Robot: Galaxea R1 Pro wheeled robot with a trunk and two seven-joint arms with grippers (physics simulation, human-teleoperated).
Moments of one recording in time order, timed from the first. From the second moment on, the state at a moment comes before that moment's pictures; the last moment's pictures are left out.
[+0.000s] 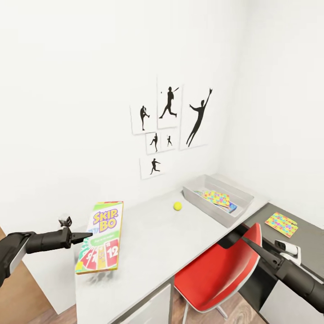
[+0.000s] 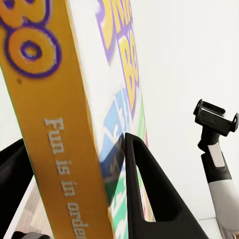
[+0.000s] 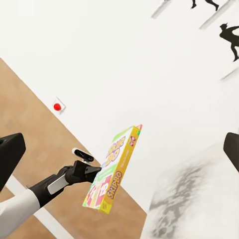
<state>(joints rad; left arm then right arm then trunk) -0.68 0.49 0.01 -0.67 0.22 0.87 -1.57 -0.12 -0.09 -0.61 -1.55 -0.46 0.79 1.37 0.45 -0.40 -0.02</state>
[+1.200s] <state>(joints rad) -0.68 0.50 0.01 -0.67 0.22 0.84 -1.57 -0.12 -0.09 -0.61 -1.55 -0.47 0.79 1.37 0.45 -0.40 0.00</state>
